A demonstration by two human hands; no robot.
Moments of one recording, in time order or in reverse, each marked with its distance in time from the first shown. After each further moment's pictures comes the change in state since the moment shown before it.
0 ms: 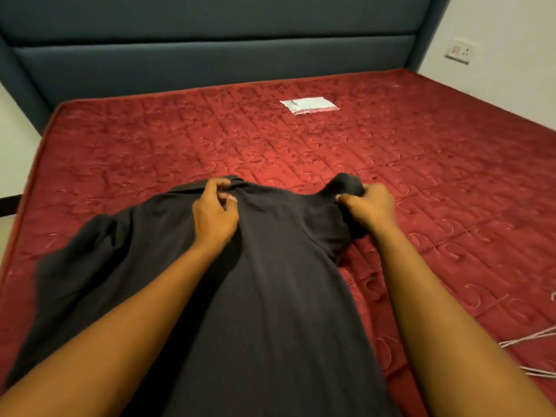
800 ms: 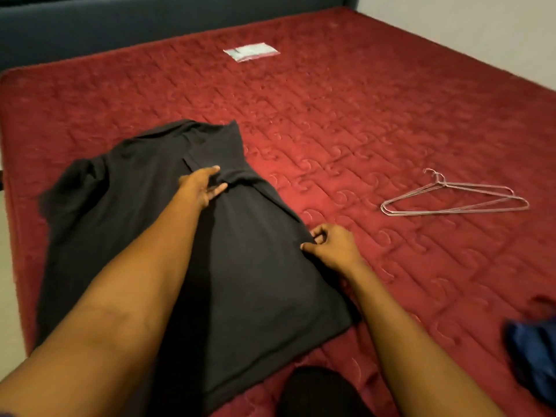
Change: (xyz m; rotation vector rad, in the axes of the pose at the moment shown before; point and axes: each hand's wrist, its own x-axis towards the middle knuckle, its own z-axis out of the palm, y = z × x) left_hand -0.107 0.036 -0.002 -0.599 -0.277 -0.883; right_hand -0.269 0.151 -0.070 -0.038 -0.276 0.123
